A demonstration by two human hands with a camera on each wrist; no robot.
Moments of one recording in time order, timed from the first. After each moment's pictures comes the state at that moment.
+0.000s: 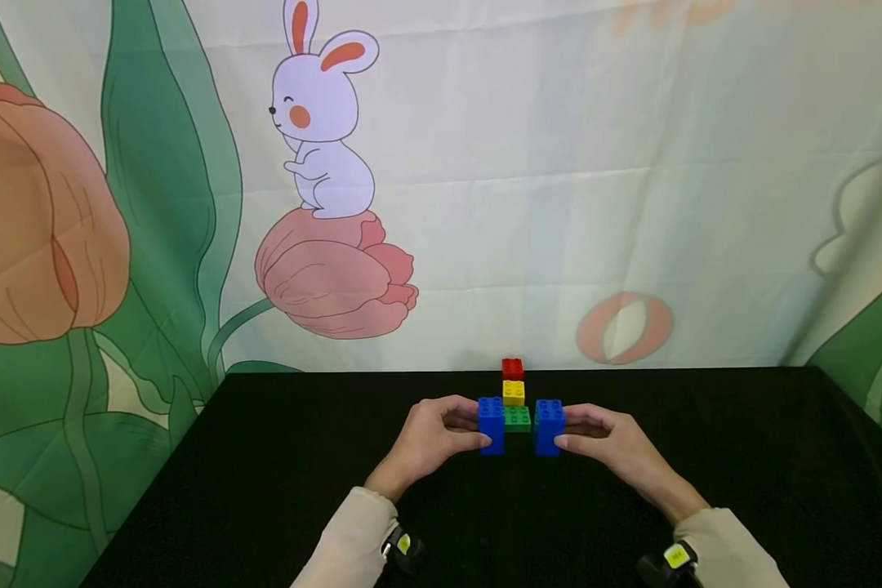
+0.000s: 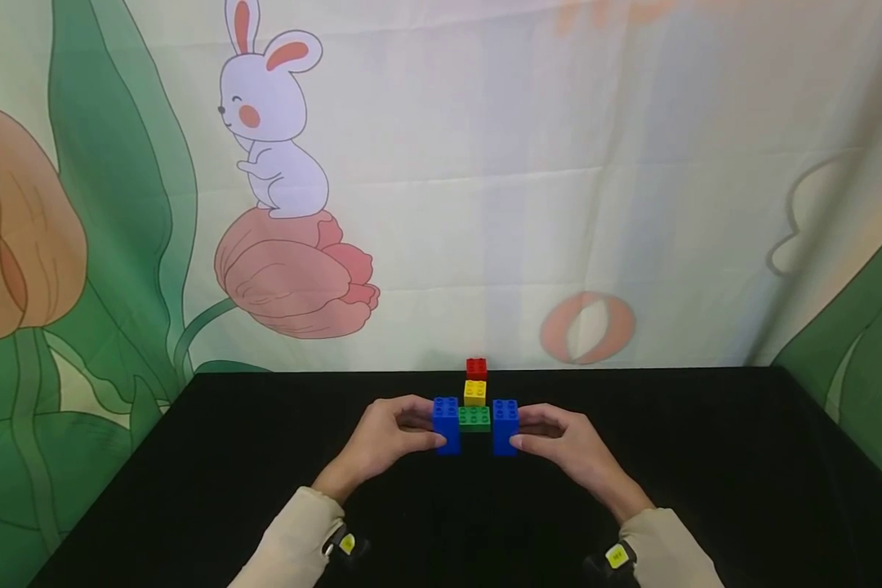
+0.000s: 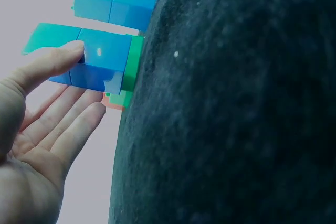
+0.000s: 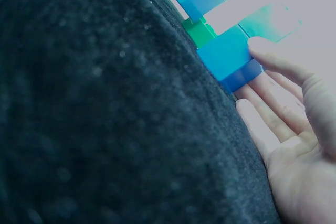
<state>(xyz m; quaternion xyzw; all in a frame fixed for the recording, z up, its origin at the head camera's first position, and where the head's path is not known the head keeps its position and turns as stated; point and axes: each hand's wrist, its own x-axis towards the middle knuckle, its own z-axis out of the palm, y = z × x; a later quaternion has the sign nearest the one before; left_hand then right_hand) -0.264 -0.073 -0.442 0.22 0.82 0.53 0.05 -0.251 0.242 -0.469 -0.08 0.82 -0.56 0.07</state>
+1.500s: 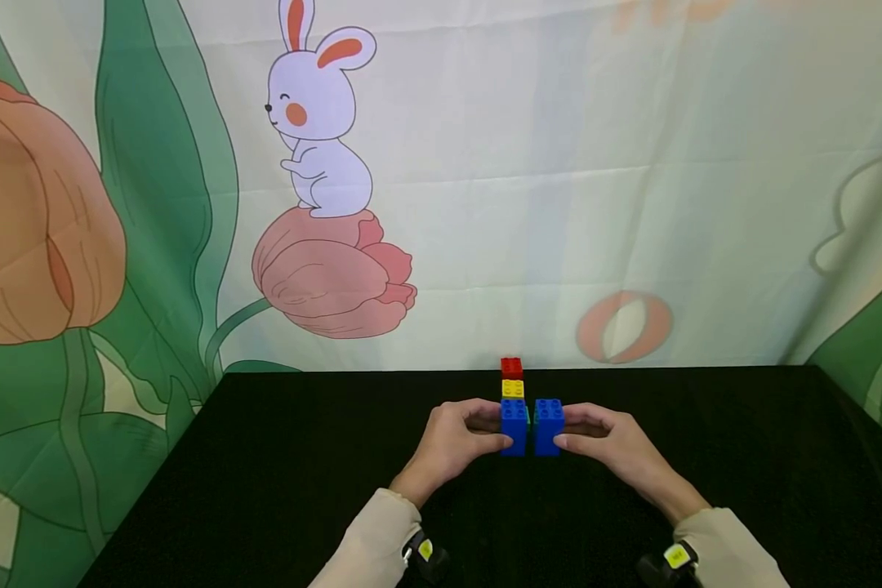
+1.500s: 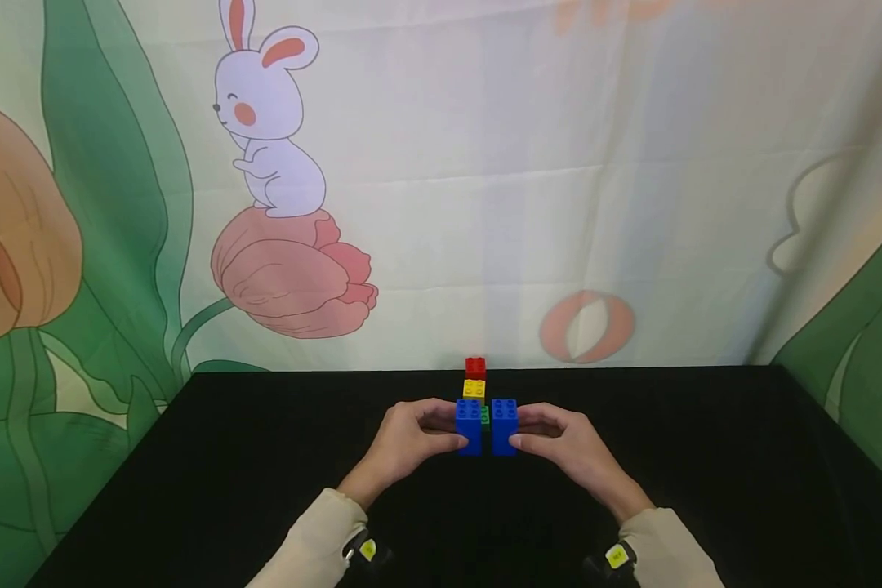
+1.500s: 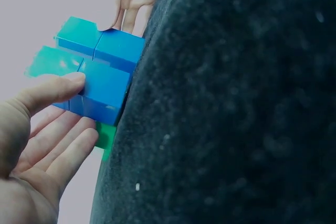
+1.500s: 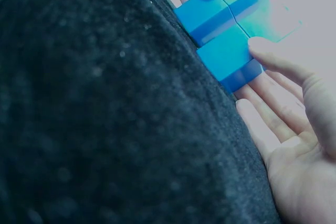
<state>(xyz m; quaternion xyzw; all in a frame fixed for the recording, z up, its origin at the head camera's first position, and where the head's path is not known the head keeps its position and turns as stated) -0.264 -0.040 -0.450 0.20 0.82 0.53 0.05 -0.253 0.245 -0.469 -0.10 0.81 -0.57 0.07</state>
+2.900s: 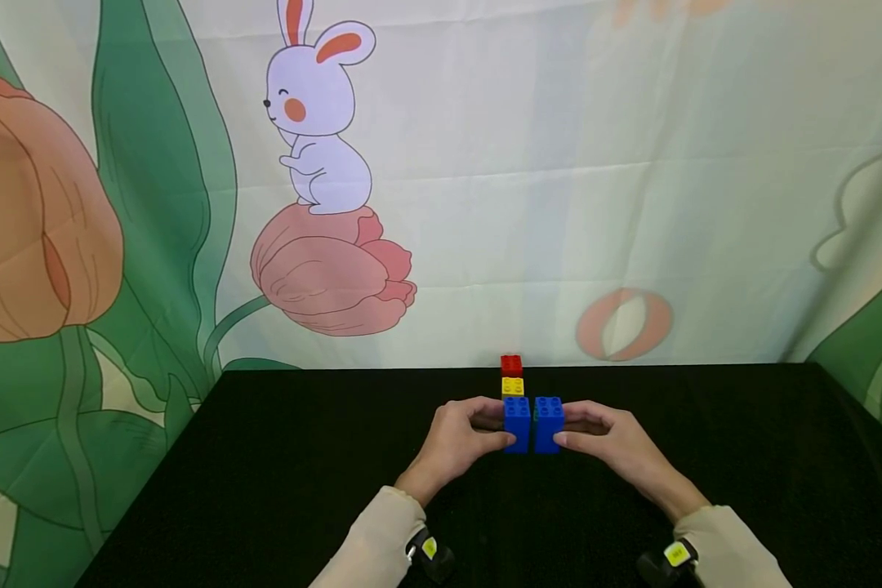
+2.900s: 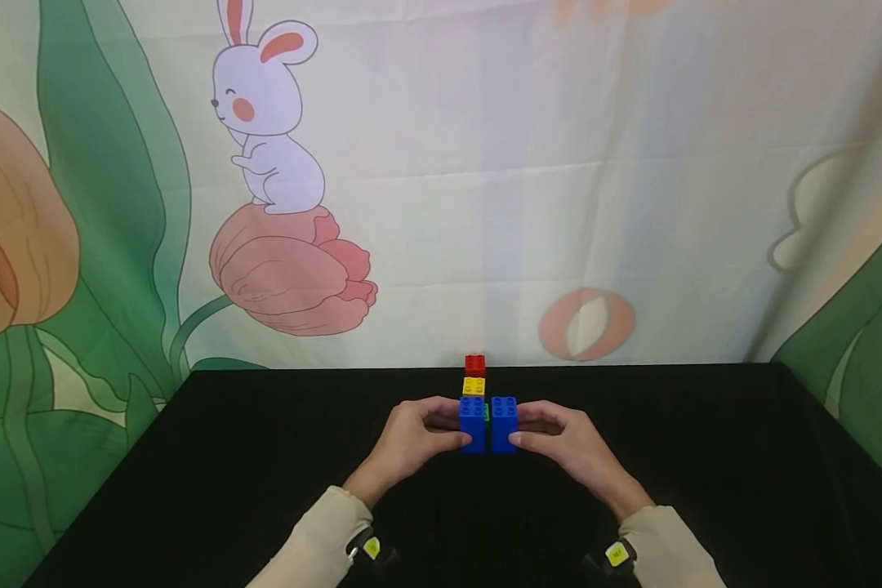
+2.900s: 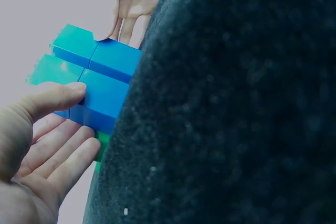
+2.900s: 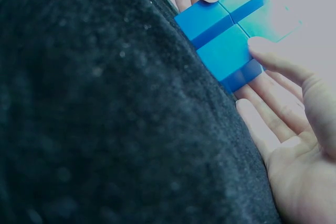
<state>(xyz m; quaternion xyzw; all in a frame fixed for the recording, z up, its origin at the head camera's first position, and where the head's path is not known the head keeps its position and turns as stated) -0.264 -0.035 -0.453 0.20 0.82 0.54 0.05 -0.250 0.244 -0.467 -0.10 0.81 -0.57 0.07</state>
